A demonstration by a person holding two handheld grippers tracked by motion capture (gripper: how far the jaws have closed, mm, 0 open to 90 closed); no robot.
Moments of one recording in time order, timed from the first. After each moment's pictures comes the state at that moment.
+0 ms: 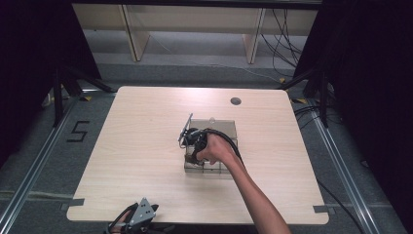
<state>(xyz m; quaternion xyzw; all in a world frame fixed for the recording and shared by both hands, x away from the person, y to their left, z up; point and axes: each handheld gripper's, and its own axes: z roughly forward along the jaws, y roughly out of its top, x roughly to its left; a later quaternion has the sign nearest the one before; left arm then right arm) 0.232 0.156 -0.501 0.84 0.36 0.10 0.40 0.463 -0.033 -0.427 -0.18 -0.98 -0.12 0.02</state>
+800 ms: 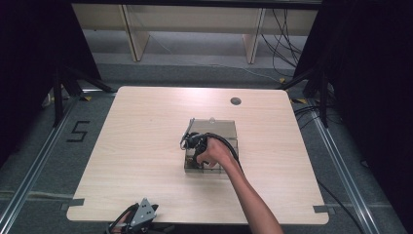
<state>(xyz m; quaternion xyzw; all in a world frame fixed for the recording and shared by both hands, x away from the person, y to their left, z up) 0.232 0.155 -0.502 0.85 0.35 0.11 0.39 0.473 -0.036 -0.460 -0.20 -0.97 -0.11 0.05</state>
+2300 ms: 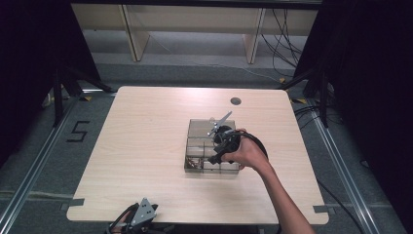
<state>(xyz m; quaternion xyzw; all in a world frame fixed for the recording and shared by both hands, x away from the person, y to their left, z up) 0.232 0.155 -0.503 0.84 0.36 0.11 0.38 0.440 -0.119 -0.402 -0.24 -0.94 -0.23 -0.01</state>
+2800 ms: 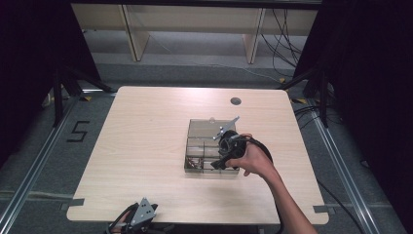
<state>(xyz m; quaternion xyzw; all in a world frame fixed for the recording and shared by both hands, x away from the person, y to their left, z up) 0.231 0.154 -0.503 0.84 0.36 0.11 0.39 0.424 -0.133 -0.405 -0.25 -0.94 -0.24 -0.01</state>
